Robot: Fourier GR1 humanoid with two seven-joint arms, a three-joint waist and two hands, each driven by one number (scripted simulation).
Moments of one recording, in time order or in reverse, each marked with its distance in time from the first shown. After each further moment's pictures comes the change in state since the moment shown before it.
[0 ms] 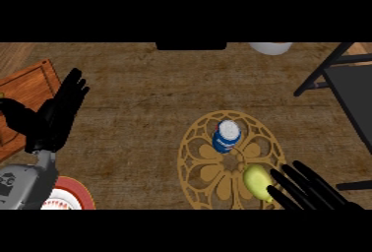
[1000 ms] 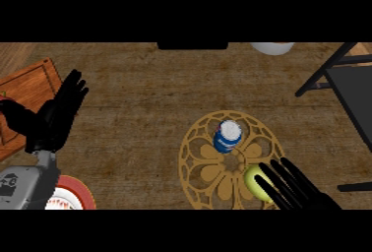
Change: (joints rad) left arm 0.007 -0.071 0.088 0.016 -0.078 -0.088 0.003; right arm 0.006 0.166 0.033 0.220 0.242 -0.108 -0.055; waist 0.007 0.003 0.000
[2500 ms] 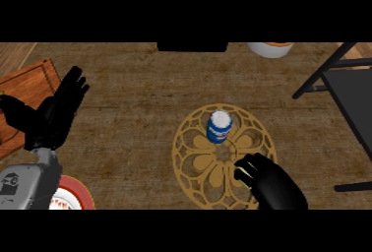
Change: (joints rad) left arm -0.017 -0.073 0.075 -0.037 -0.084 -0.059 0.063; right arm -0.217 0.237 0.037 0.333 0.179 -0.072 -0.027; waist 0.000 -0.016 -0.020
